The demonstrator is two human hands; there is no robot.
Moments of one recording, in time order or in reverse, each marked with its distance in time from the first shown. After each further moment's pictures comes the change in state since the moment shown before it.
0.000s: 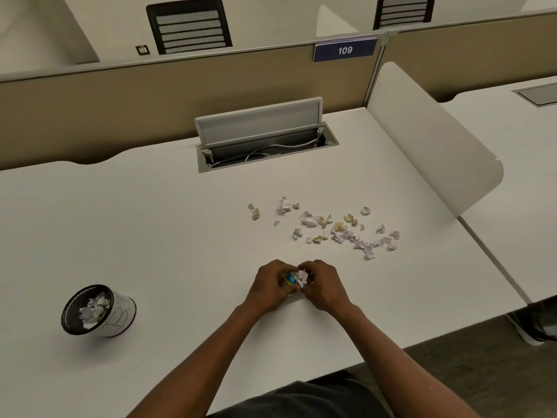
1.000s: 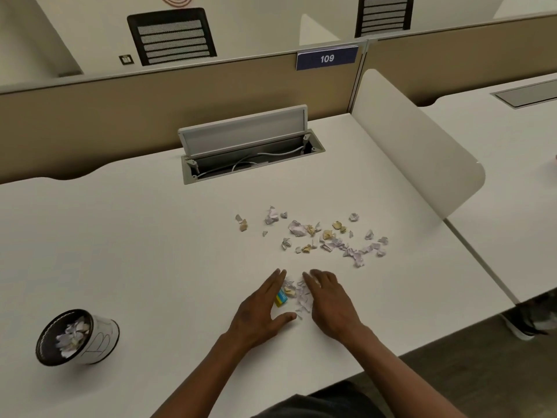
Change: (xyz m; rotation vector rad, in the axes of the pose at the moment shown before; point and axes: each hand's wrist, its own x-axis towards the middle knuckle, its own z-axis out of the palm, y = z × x) left_hand -0.020 -0.017 0.009 0.283 -0.125 0.144; right_hand -0.025 0.032 -0.011 -0.362 -0.055 -0.061
